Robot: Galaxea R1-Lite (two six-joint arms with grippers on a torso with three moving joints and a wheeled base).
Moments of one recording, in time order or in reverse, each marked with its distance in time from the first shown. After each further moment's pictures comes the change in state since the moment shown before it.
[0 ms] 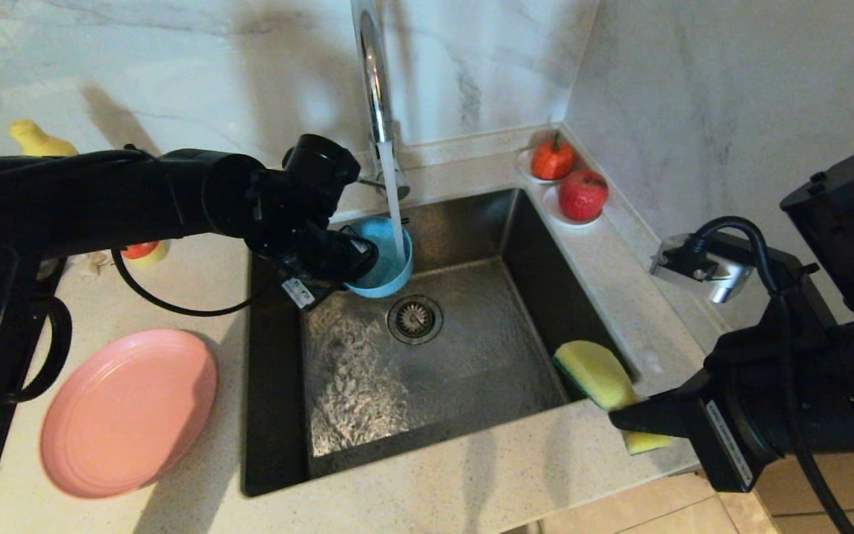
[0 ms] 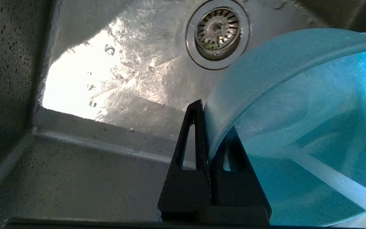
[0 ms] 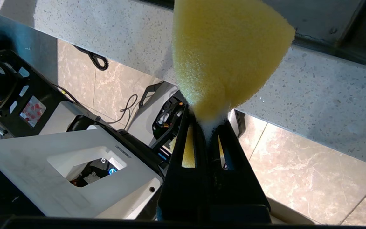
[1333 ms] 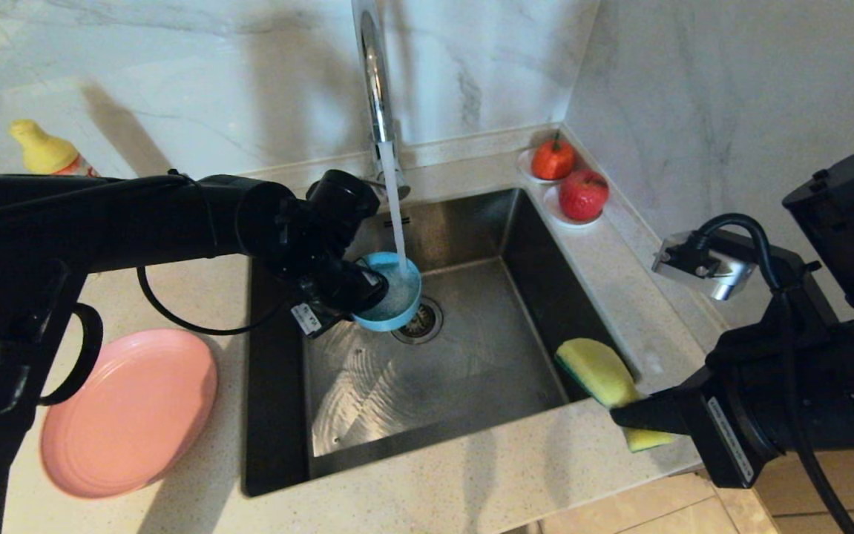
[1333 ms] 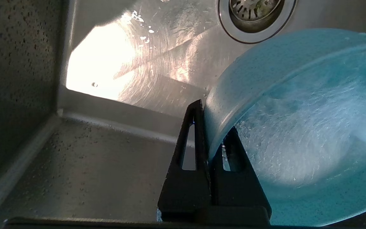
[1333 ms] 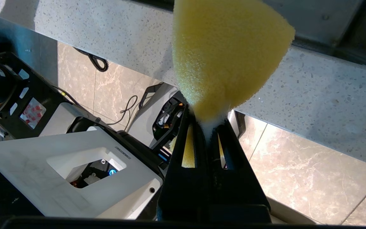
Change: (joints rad) left arm -0.029 0.030 0.048 0.050 0.002 0.028; right arm -0.006 -0.003 -0.001 0.001 0.000 0.002
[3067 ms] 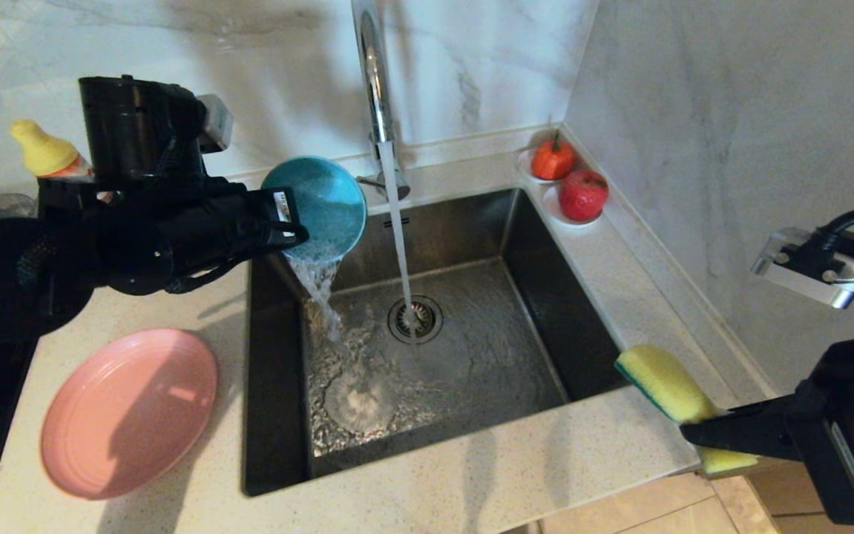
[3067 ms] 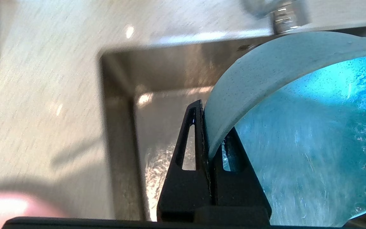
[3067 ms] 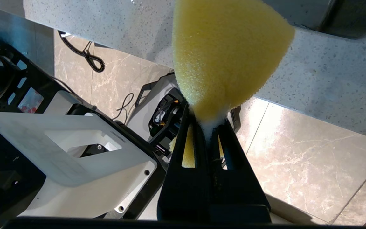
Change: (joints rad) left arm 0.053 -0.483 0.661 -0.916 0.129 0.829; right arm -0.027 -0.139 0.042 0.079 -0.003 -0.014
